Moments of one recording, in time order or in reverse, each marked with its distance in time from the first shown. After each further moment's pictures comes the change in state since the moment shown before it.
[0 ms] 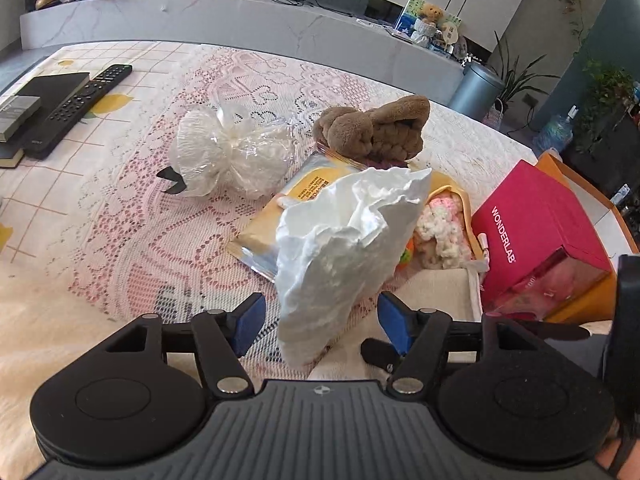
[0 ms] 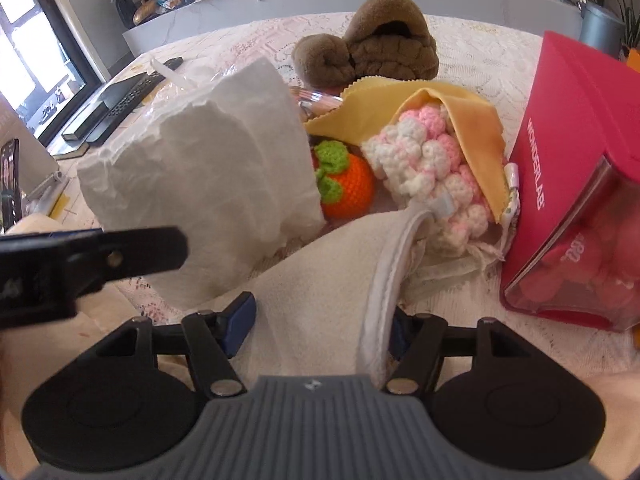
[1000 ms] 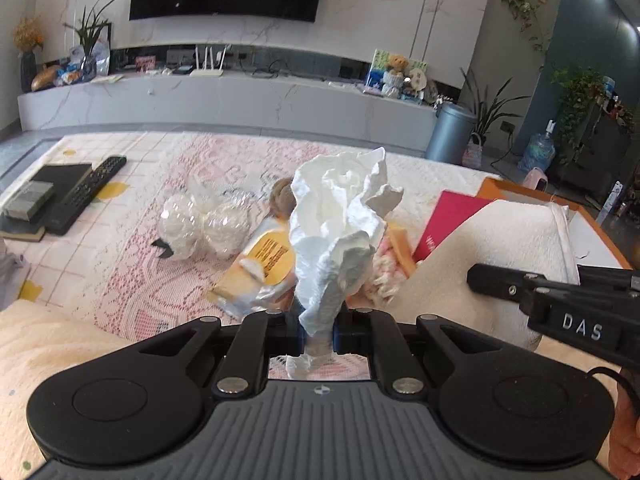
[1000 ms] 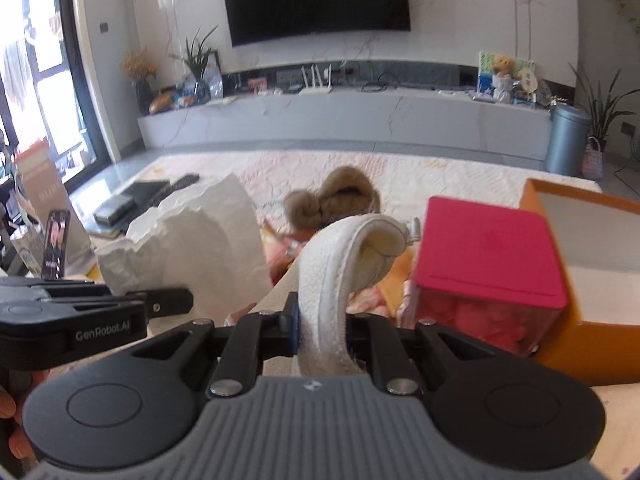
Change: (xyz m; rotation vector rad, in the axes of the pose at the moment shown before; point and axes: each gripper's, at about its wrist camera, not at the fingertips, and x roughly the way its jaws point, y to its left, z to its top) left arm -0.077 -0.061 -0.023 0.134 -0.222 0.019; right arm -0.157 -0.027 -0.025 -0.010 -0.396 -0.036
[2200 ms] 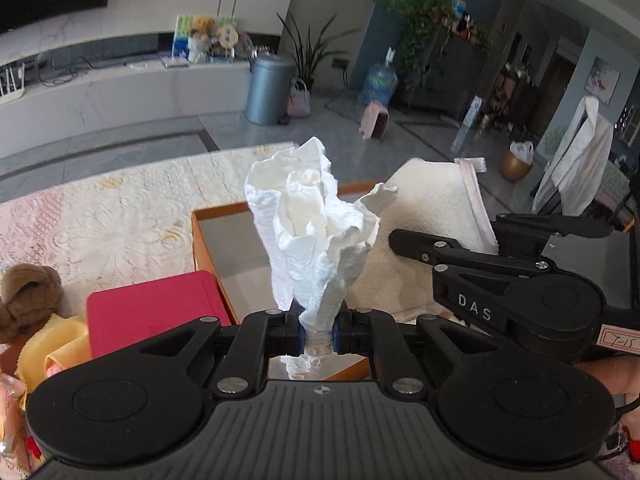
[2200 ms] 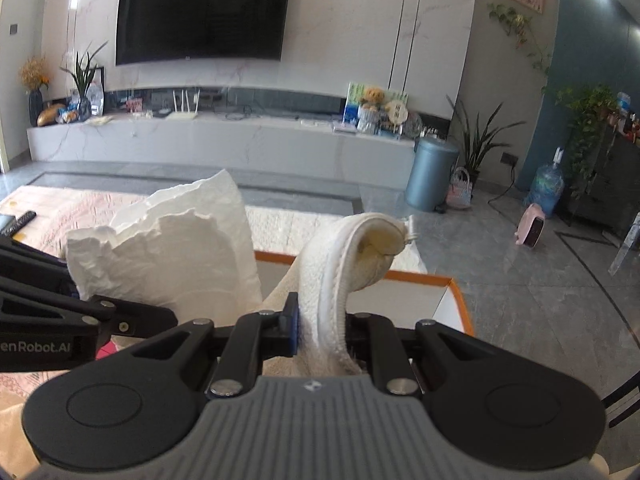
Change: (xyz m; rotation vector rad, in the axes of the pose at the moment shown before) left arm 0.115 -0.214 0.087 0.275 0.188 -0.422; right arm -0.048 -0.229 0.069 -0.040 0.020 -0.338
